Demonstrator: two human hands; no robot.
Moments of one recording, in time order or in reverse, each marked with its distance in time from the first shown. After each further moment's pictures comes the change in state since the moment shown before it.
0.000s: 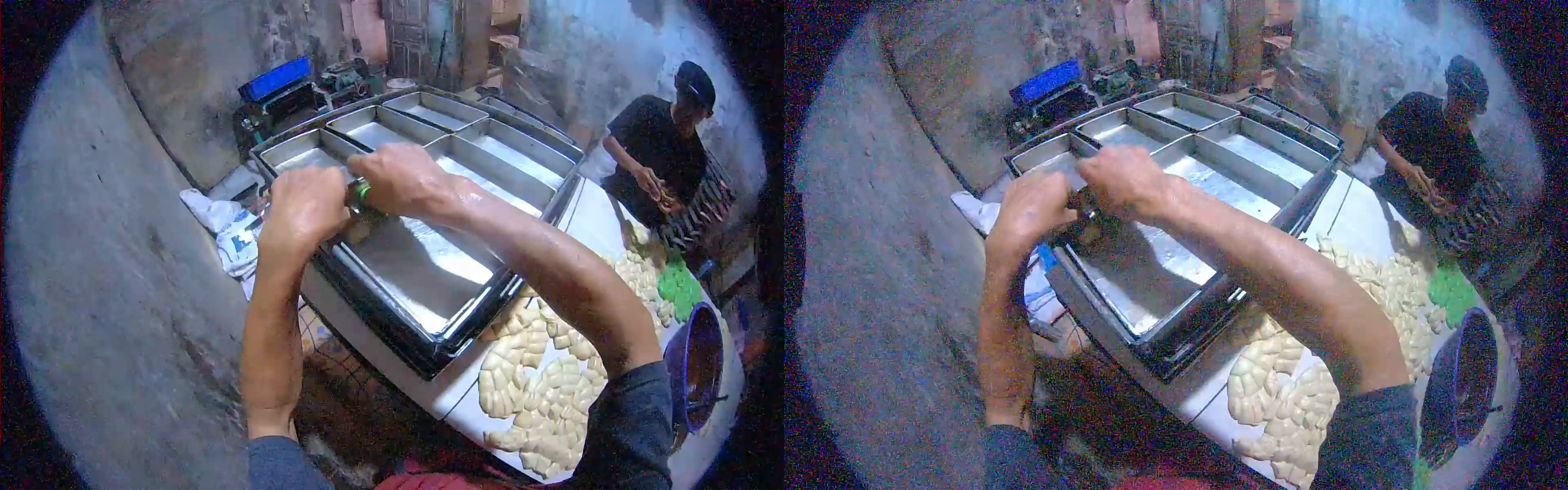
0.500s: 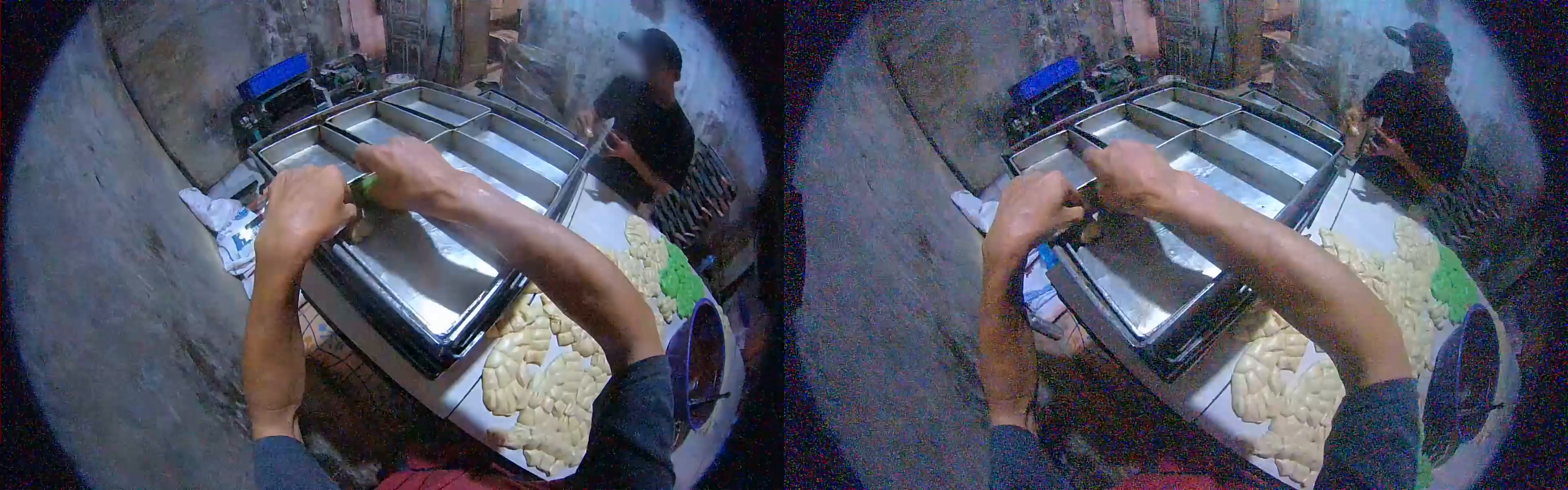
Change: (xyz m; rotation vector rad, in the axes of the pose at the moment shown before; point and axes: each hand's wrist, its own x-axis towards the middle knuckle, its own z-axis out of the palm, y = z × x) left_hand 0.004 -0.007 0.008 -0.088 -0.082 -0.020; right_hand 0.003 0.010 0.011 0.109 0.086 0.060
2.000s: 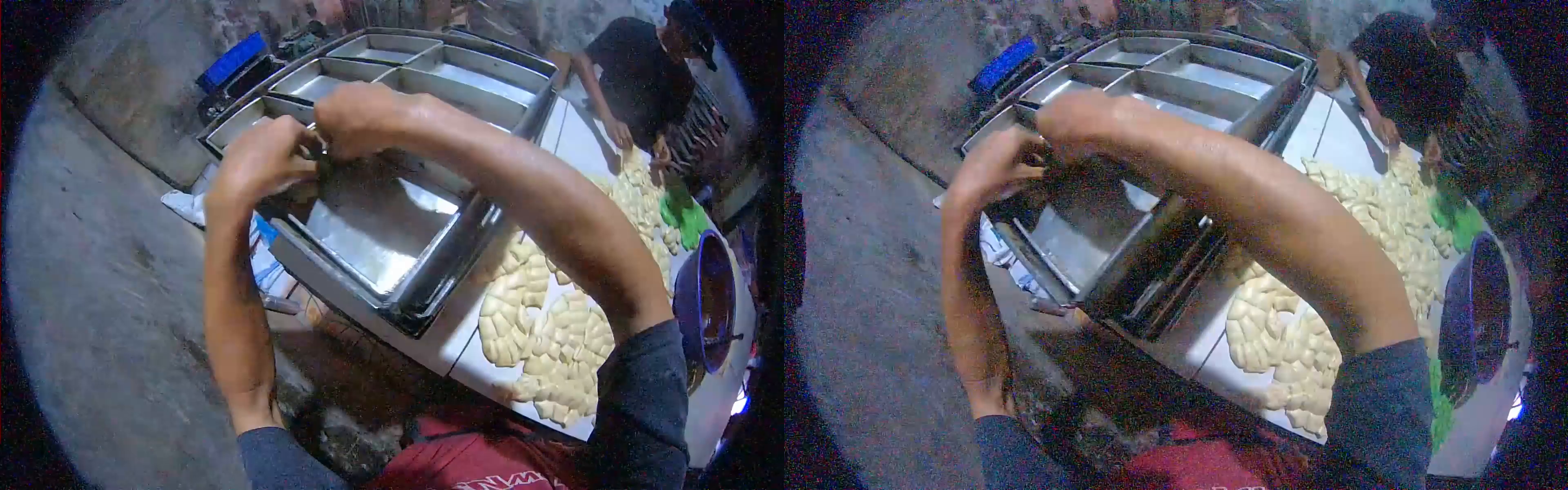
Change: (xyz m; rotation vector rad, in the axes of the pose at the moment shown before) left_hand 0.029 0.005 0.005 -0.161 -0.113 0.245; right_hand -0.018 0.005 -0.018 -0.091 -0.233 0.032
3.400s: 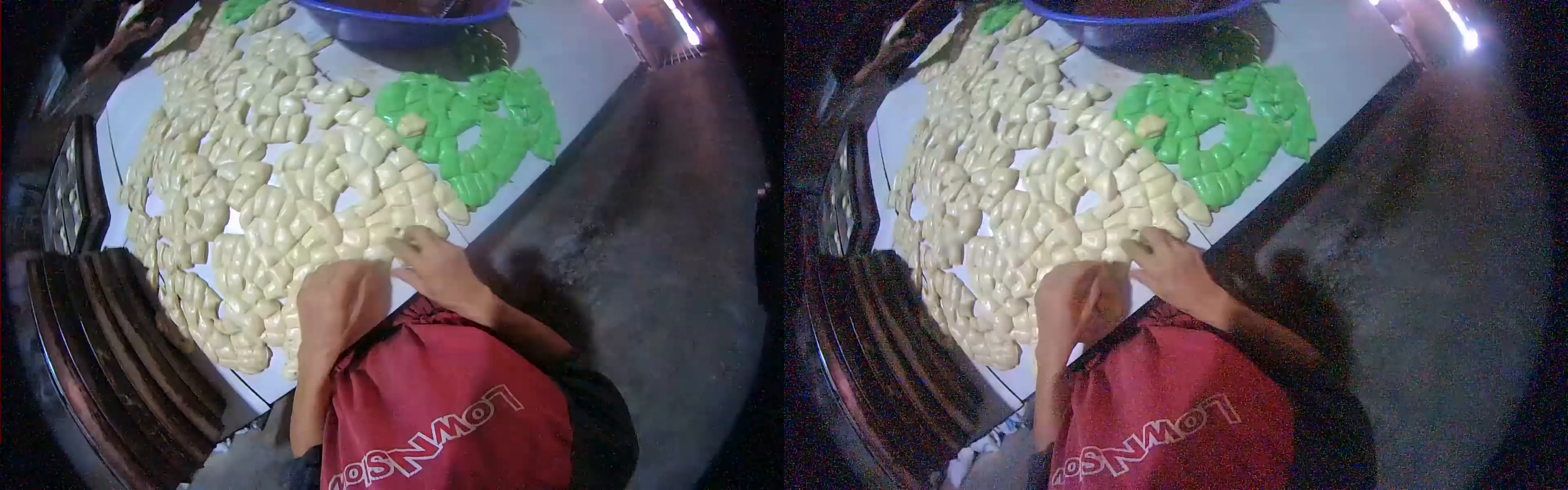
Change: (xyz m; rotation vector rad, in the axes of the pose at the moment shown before) left_hand -0.149 0.497 0.255 -0.741 -0.454 0.954; right_hand -0.648 -0.156 0.173 0.171 0.488 1.504
